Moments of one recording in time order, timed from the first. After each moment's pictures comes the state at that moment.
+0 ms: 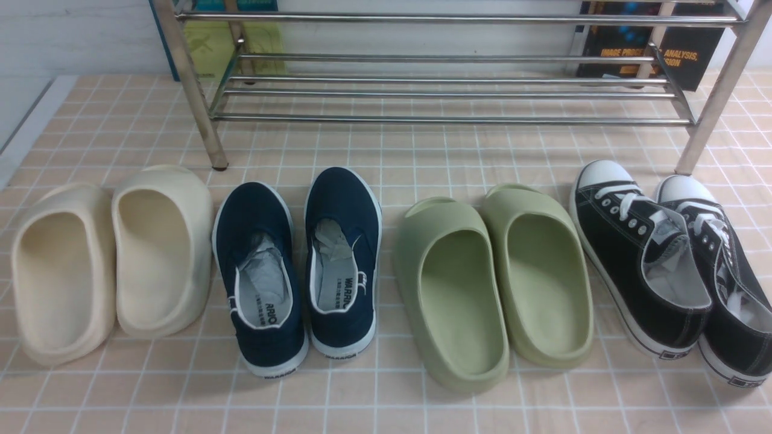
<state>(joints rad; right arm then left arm) -0.06 -0.01 0.02 -0.09 0.36 0.20 0.00 0.09 -0.44 -0.13 0.51 -0.50</state>
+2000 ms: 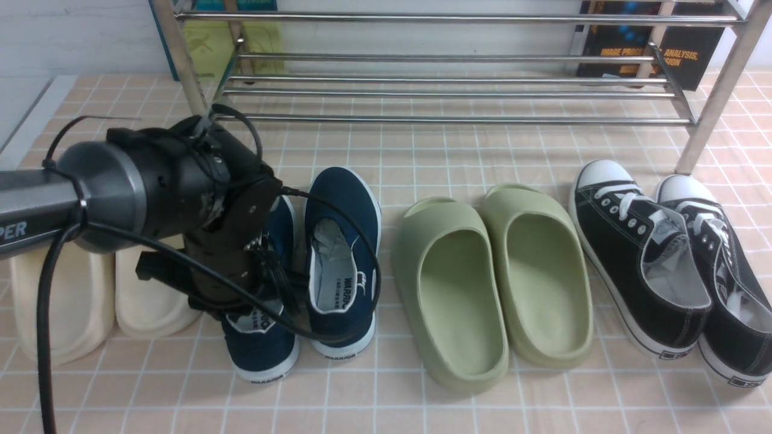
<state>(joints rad) -0.06 -0.01 0.02 -0.09 0.36 0.20 -0.50 1.72 -1.10 0.38 0.86 -0.62</state>
